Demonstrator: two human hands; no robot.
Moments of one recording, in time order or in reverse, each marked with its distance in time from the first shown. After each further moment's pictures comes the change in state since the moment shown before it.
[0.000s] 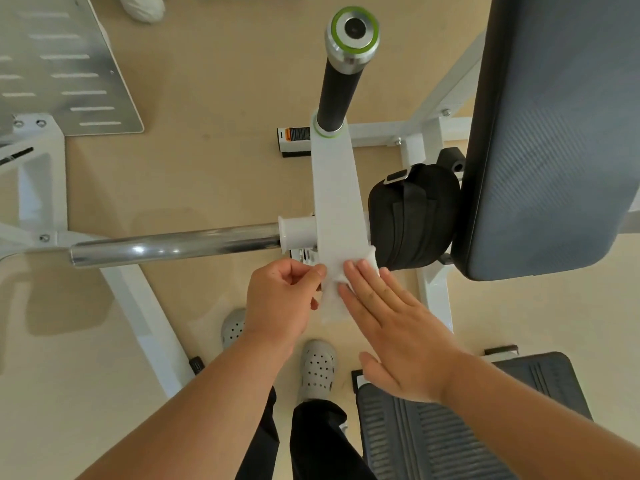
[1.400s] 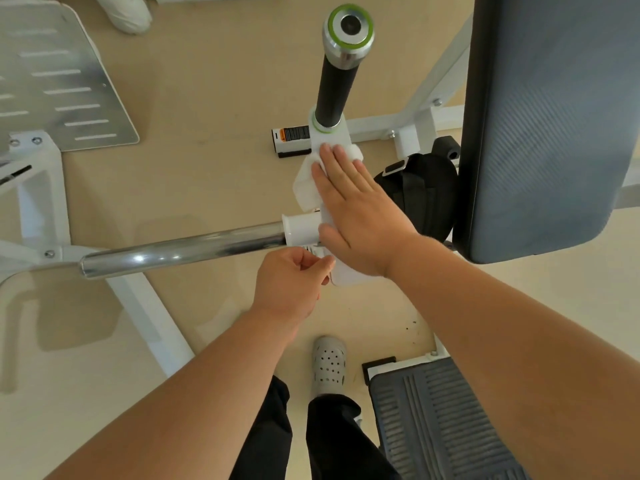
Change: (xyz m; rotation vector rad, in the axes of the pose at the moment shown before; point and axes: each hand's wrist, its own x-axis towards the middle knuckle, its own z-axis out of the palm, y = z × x) left_hand 0.019 0.000 -0.008 0.136 -0.125 -0.032; right_hand 0.115 0.035 -0.052 0.148 0.043 0.243
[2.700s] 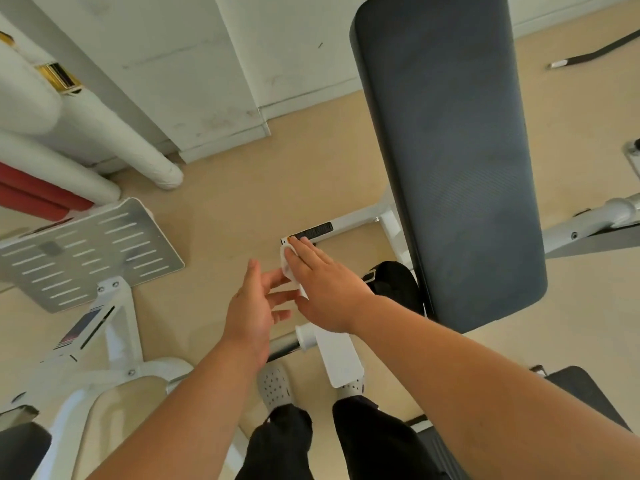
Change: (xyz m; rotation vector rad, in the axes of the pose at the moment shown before) left_hand -0.021 0.236 -0.062 -0.185 -0.042 0.009; right_hand 0.029 0.004 -0.173 0.389 0.016 0.057
